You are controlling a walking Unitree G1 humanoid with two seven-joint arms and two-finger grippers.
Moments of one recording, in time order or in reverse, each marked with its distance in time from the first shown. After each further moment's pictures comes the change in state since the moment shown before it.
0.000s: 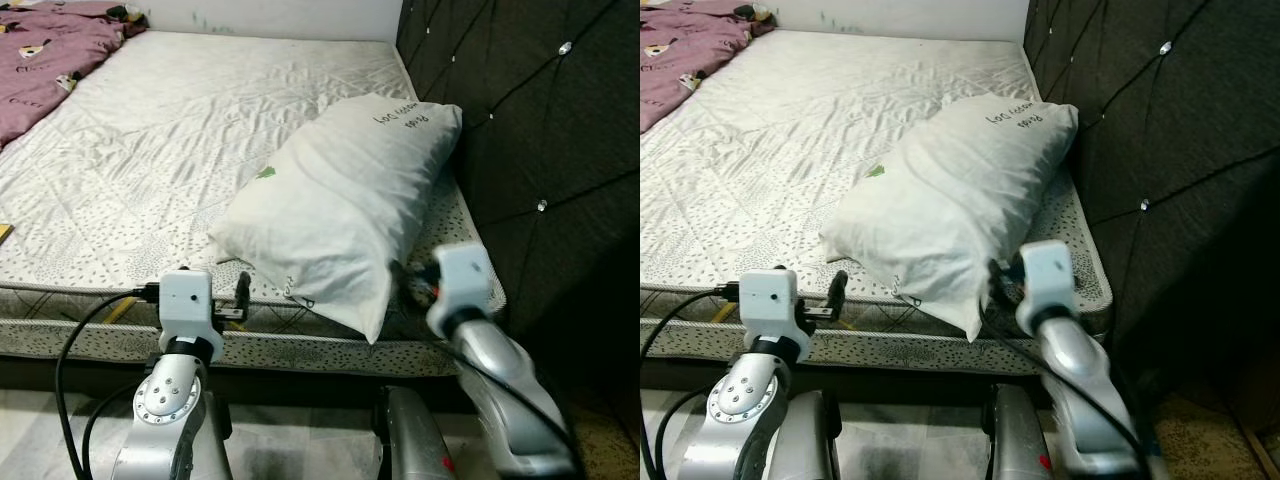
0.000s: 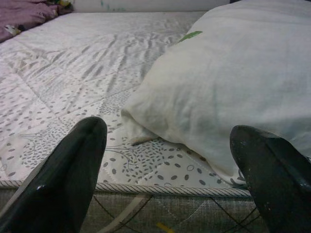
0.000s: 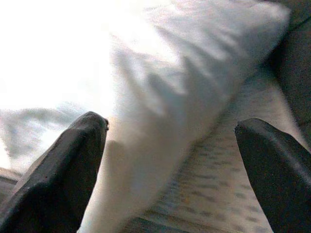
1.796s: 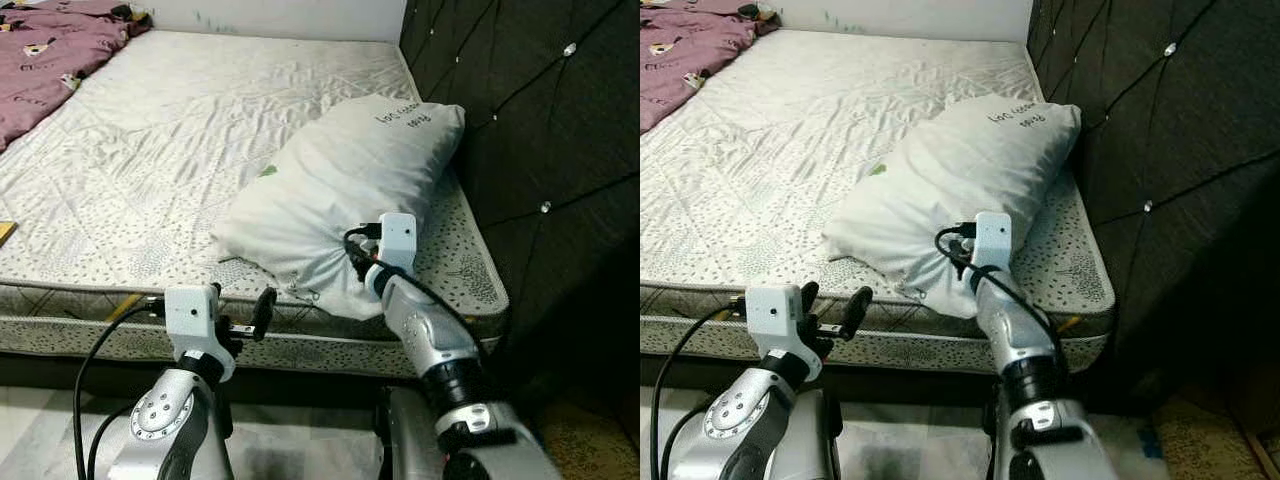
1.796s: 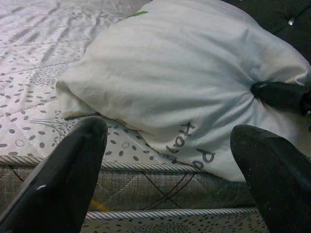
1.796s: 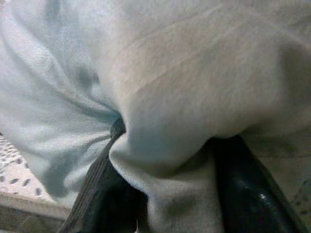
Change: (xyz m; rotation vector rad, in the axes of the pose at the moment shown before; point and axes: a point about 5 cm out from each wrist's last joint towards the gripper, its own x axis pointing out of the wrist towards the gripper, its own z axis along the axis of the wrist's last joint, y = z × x) left arm -0.014 -0.014 -0.007 -0.217 0.052 -0.227; right arm 0.079 0.034 -0.007 0.214 0.179 0.011
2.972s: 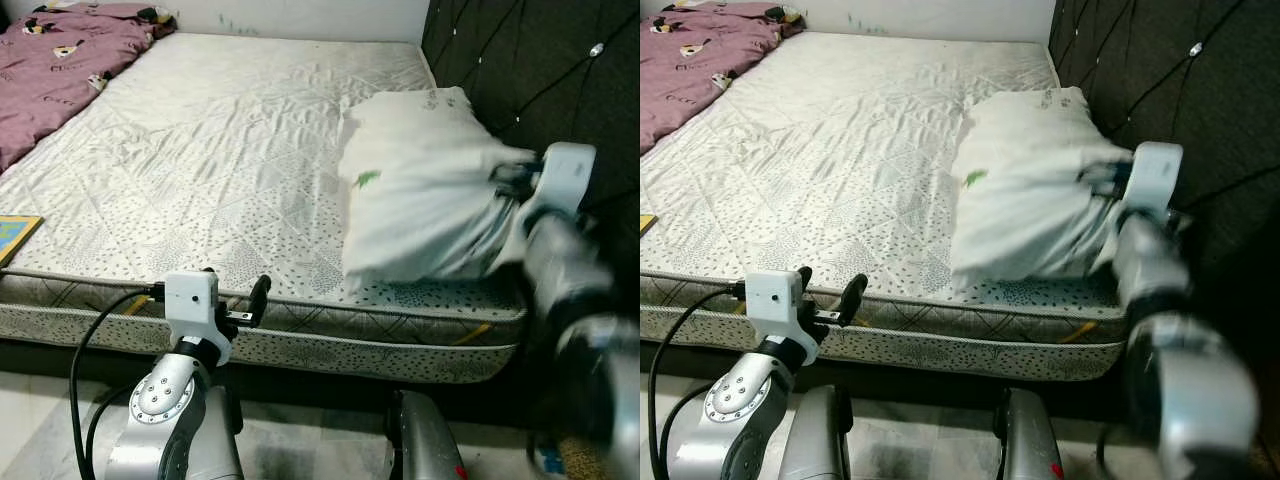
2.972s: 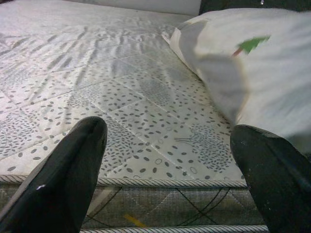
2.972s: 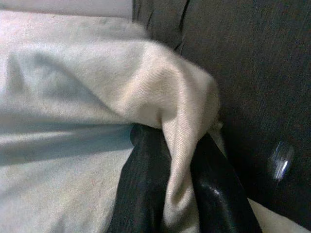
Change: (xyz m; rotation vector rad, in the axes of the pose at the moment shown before) left arm 0.011 0.006 0.009 0.091 -0.035 0.029; right arm -0.025 -0.158 0.073 -0.157 -0.292 -0.435
